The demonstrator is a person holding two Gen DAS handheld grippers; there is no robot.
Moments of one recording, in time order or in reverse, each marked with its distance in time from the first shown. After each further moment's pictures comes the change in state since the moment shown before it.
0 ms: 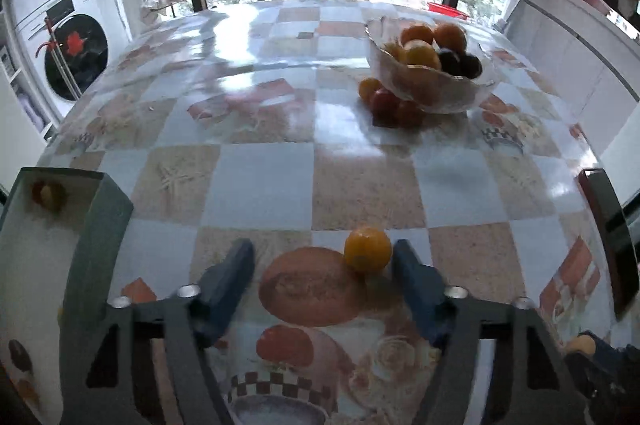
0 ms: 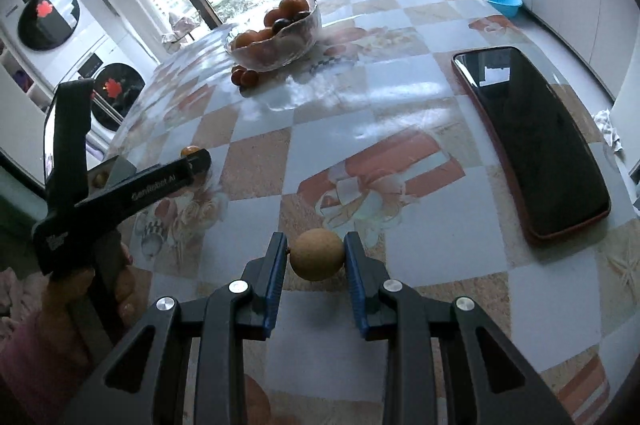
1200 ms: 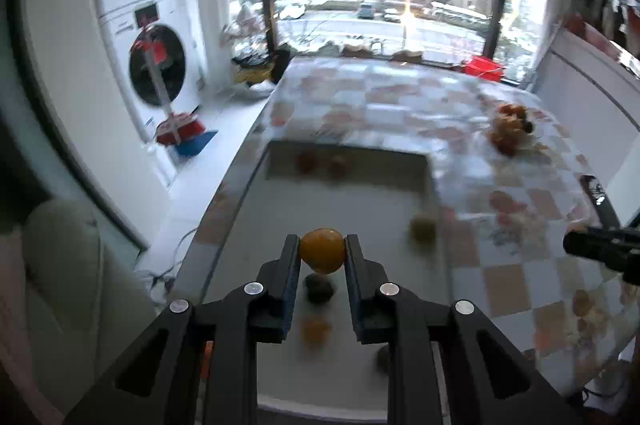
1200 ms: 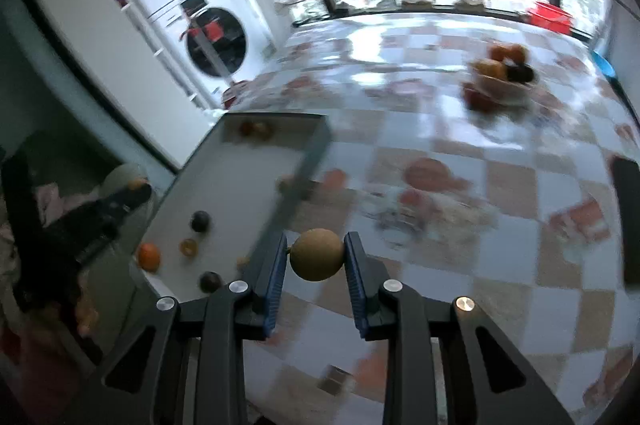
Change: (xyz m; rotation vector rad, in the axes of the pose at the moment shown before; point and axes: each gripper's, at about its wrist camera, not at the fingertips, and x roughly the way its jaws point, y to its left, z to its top) left arm -0.176 0.230 -0.075 -0.072 -0.138 0.104; right arm -0.026 0.218 -0.016 -0.308 0.060 0.195
